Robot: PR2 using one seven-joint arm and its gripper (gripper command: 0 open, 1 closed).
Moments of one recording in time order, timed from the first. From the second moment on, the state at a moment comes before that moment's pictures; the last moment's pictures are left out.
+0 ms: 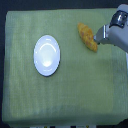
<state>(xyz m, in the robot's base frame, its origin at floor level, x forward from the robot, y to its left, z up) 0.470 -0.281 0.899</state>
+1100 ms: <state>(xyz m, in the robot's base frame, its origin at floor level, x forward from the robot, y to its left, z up) 0.501 -0.267 0.882</state>
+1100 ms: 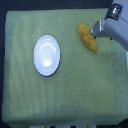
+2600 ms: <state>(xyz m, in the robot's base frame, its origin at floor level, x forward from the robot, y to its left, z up) 0.583 -0.209 0.780</state>
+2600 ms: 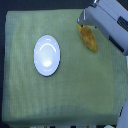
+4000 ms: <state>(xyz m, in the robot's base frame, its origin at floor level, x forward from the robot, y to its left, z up) 0.568 -0.192 0.719</state>
